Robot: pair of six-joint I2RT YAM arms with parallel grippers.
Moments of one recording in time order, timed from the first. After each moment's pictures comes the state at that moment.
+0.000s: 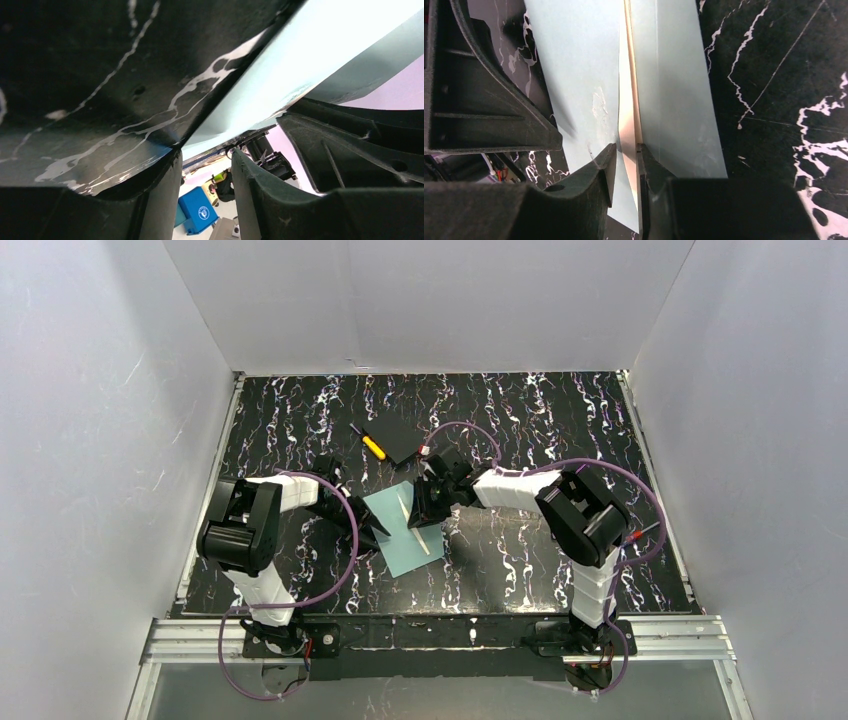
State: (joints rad) left arm -0.22 1.74 0.82 -0.54 0.65 -0.89; right arm 0.81 1.92 1.15 -0.16 -0.36 0.64
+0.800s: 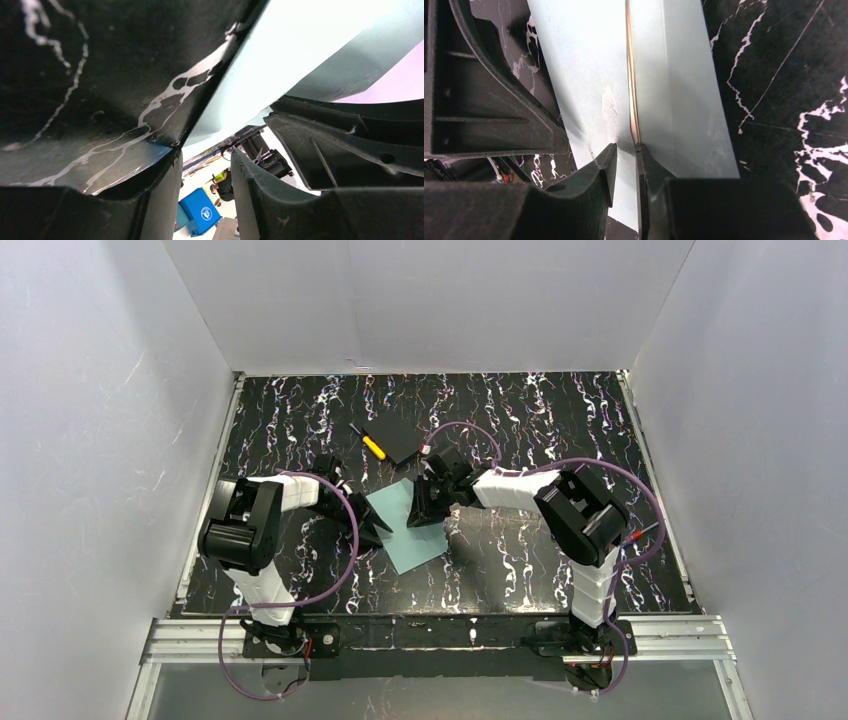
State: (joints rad) left arm -0.22 1.75 0.81 -0.47 0.68 -0.89; right arm 0.81 1.92 1.15 -0.15 -0.36 0.68
